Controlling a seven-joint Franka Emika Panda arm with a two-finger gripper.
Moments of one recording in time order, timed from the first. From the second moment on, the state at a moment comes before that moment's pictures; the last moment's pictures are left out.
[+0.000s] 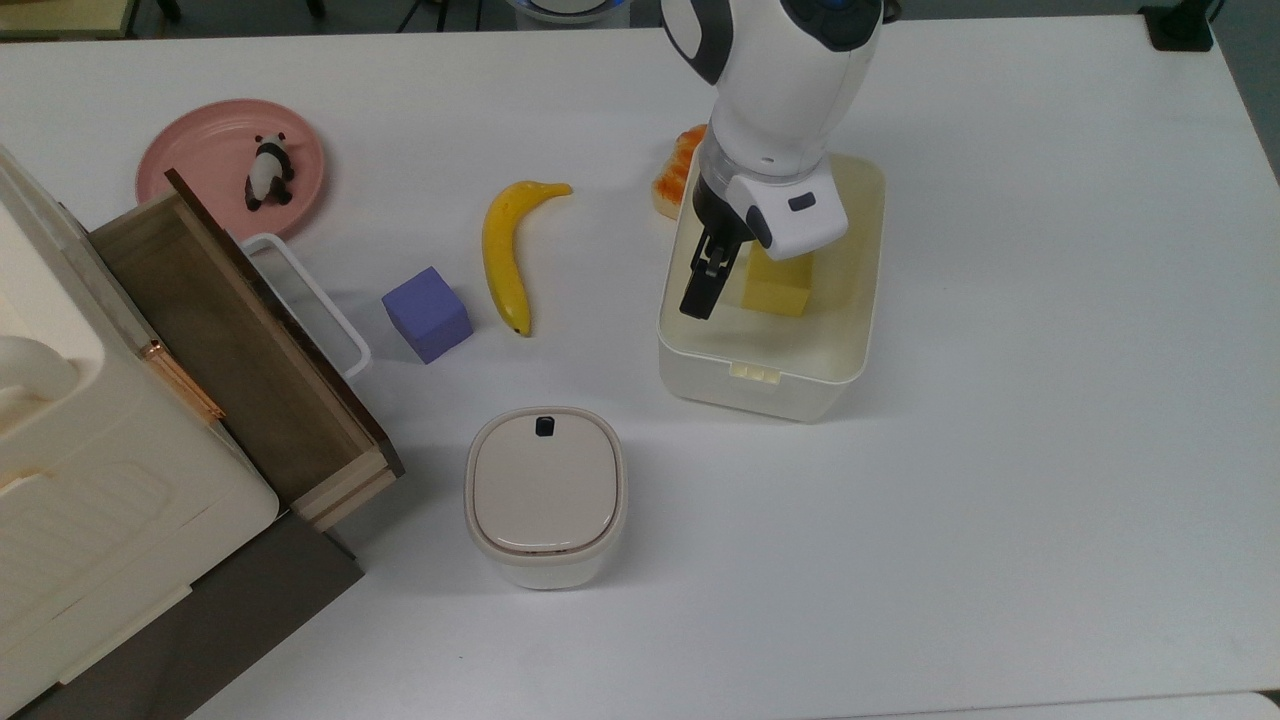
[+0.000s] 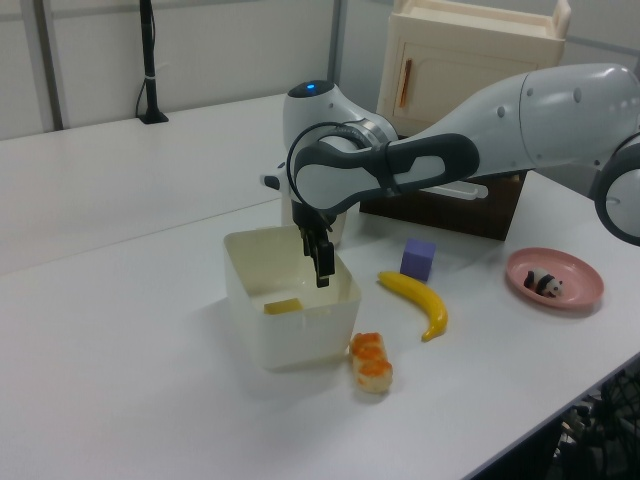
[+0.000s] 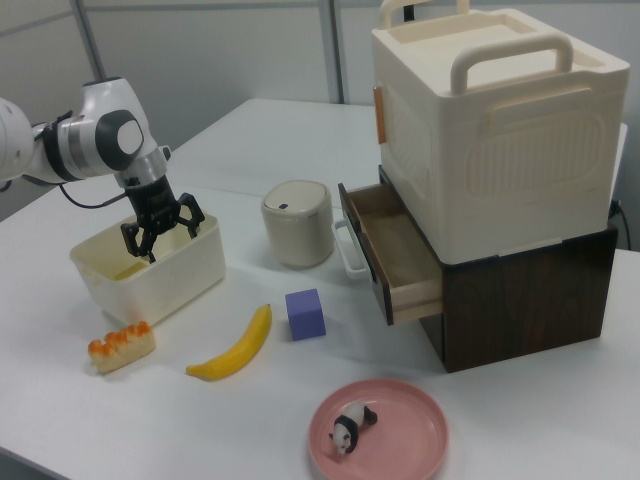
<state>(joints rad) 0.18 0.36 0.14 -1.68 -0.21 2.01 -0.85</state>
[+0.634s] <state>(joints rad) 0.18 0.31 0.10 -1.75 -0.21 1.98 -0.95</state>
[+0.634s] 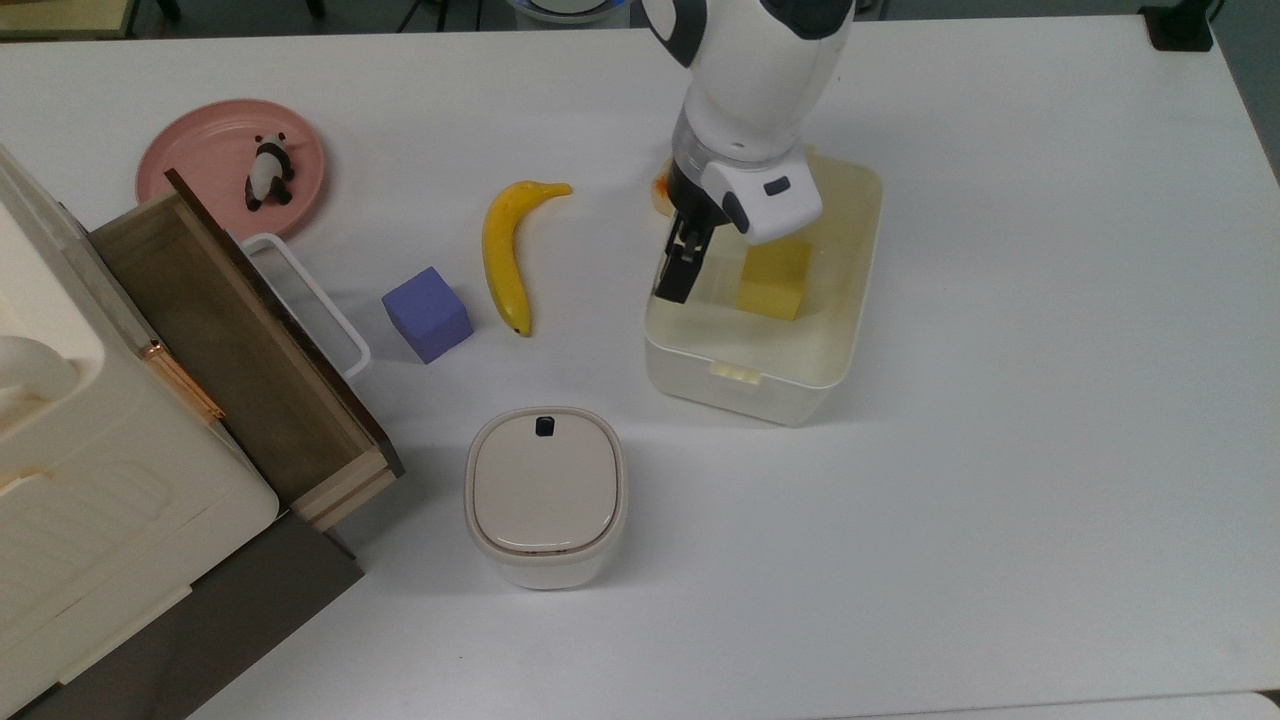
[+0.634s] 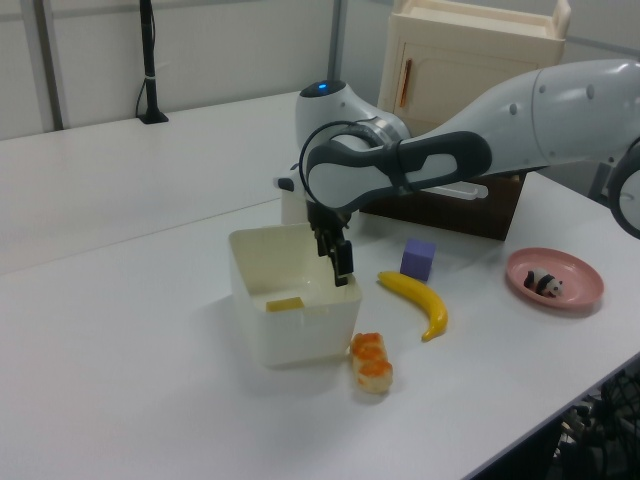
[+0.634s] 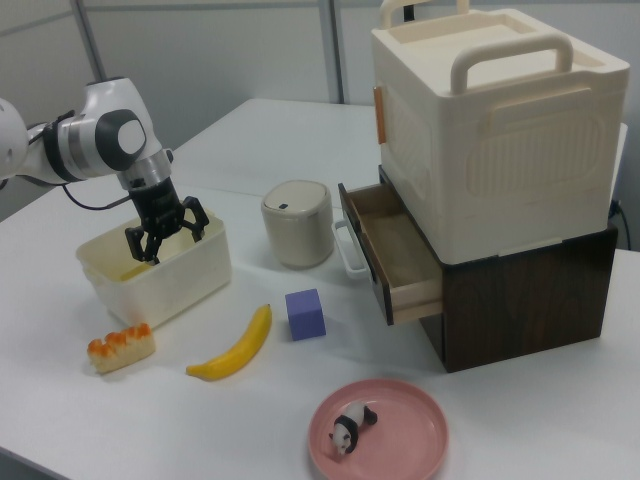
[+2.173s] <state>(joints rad) 0.20 0.18 0.03 -1.65 -0.16 1.82 -0.37</state>
